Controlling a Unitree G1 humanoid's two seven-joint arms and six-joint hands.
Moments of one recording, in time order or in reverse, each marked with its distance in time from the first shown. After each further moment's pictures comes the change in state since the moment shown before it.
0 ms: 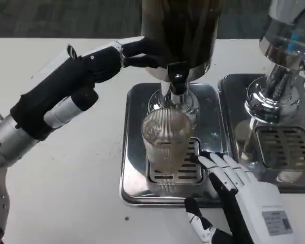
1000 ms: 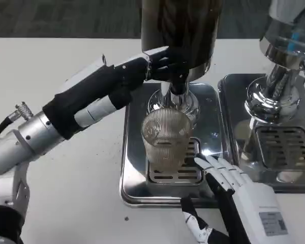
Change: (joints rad) left arm -0.106 -0.081 0.002 0.190 0.149 0.001 -0.050; right arm -0.007 -0.004 0.039 0.001 0.047 0.017 -0.003
